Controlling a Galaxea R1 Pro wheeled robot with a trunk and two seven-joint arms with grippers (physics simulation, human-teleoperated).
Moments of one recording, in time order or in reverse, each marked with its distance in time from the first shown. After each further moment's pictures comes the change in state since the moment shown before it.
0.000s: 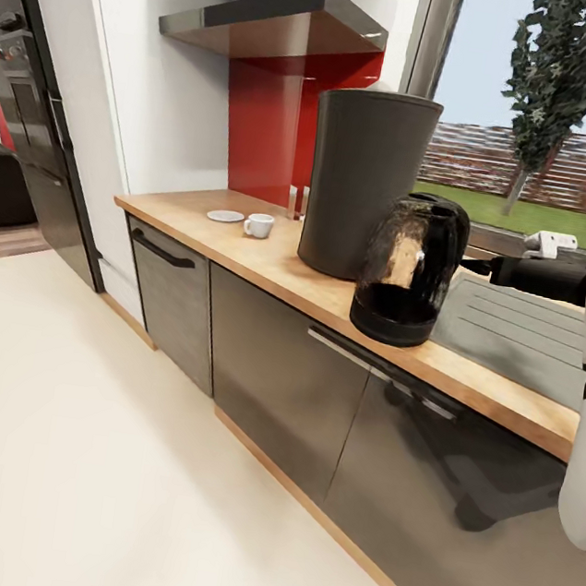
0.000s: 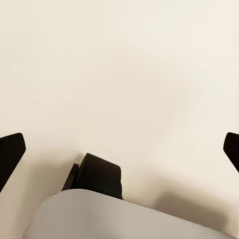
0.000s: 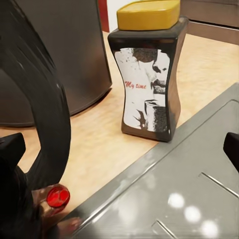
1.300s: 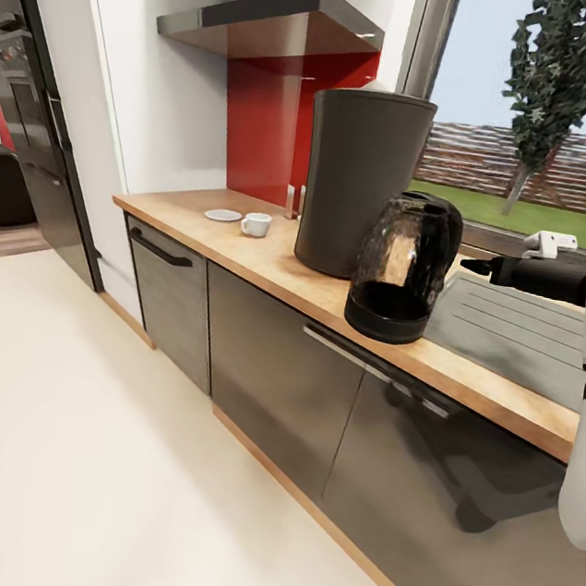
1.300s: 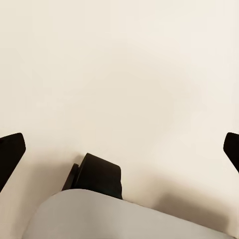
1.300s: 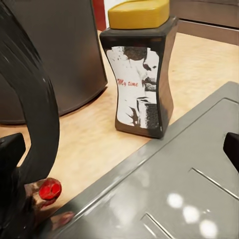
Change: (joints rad) left arm 0.000 0.000 0.000 0.000 0.000 0.000 0.000; right arm 0.000 0.000 -0.001 0.000 0.000 0.000 0.000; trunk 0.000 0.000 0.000
